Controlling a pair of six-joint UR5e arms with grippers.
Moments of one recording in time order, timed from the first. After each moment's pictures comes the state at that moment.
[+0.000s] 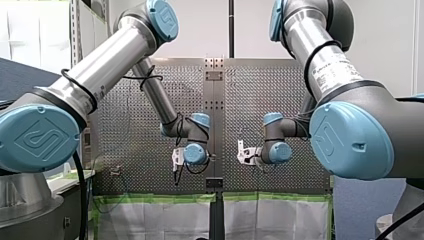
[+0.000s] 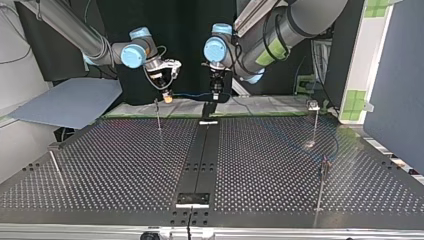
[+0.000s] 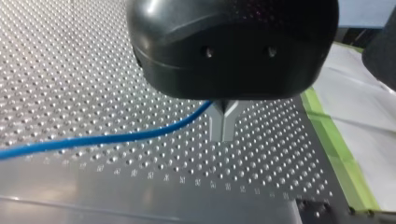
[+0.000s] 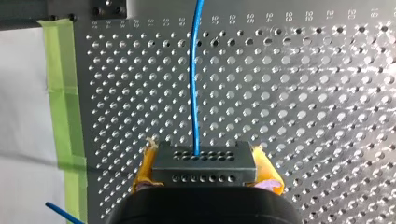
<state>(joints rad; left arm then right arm) -0.62 -2.32 -1.76 -2.42 -2.04 -1.70 1.99 -0.83 1.80 -0.70 1.34 1.57</state>
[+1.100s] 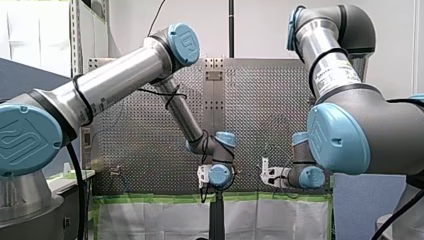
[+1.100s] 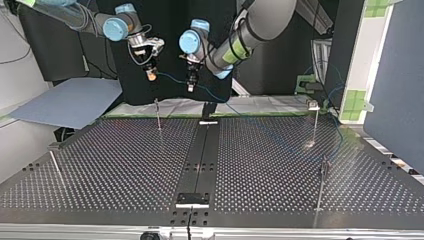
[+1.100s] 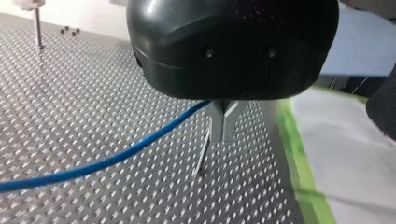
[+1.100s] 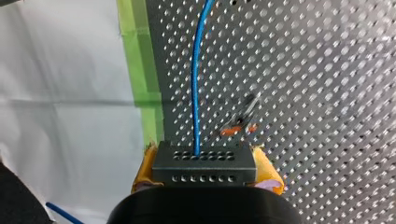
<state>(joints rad) -0.79 -2.55 -1.52 -2.41 -2.09 -1.75 1.80 -0.78 2.09 -1.03 1.19 1.62</state>
